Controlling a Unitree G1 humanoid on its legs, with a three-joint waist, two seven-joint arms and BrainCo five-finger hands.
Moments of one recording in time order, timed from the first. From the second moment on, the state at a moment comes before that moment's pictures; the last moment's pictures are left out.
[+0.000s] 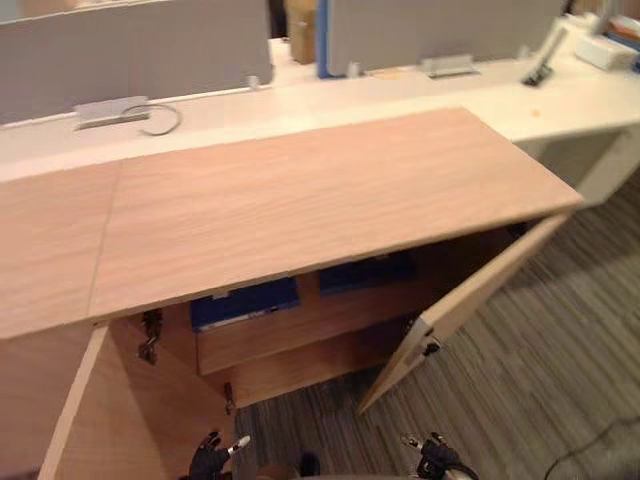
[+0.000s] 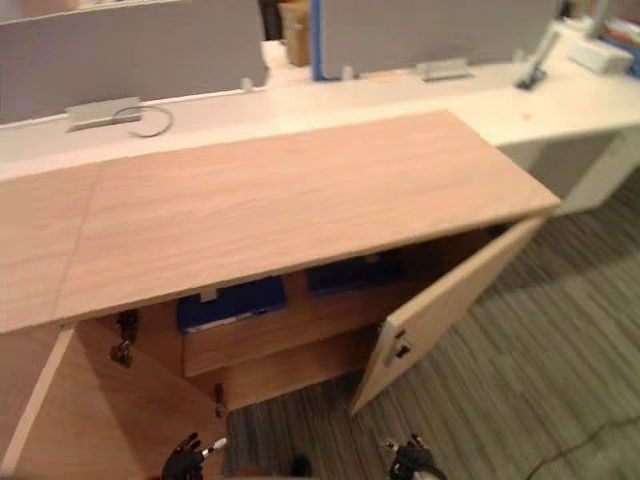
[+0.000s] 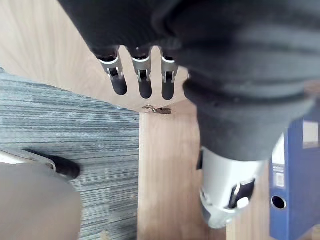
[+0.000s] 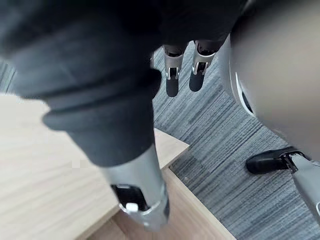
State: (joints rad) left arm 0.20 0.03 0.26 0.83 -0.06 -0.03 0.02; right arm 0.05 0.04 -0.45 1.01 0.06 0.04 -0.02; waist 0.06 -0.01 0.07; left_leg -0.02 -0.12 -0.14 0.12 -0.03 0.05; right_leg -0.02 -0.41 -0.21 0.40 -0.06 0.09
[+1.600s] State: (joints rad) left arm 0.22 0.10 0.42 1.07 -0.10 -0.04 0.10; right arm 0.12 0.02 -0.48 1.17 0.10 0.02 0.00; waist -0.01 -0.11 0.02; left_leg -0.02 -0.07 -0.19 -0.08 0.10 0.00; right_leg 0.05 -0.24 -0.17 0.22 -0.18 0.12
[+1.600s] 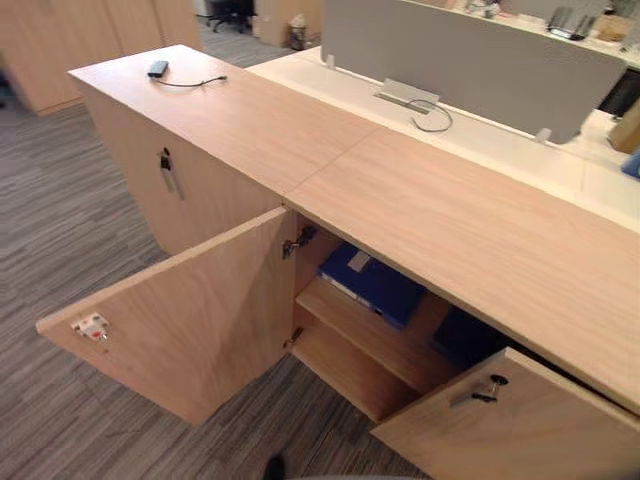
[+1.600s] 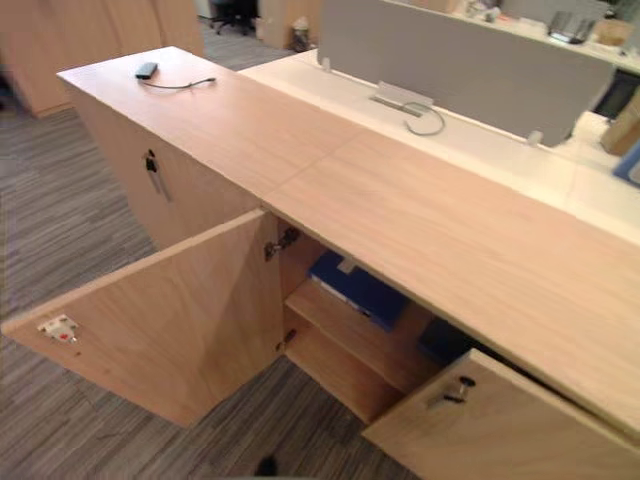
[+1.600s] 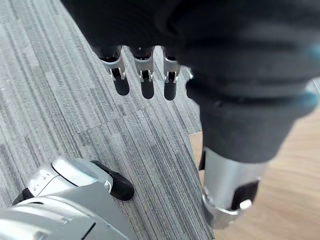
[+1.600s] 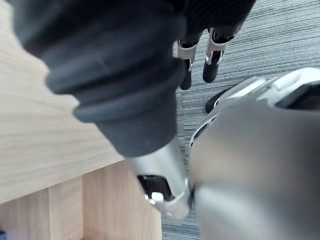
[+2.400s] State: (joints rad) left arm 0.15 0.08 0.45 1.03 -0.12 -0.03 0.10; right arm 0.09 0.04 -0.55 1.13 0.13 0.02 -0.04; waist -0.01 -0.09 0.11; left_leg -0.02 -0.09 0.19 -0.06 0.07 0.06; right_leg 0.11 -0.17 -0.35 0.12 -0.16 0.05
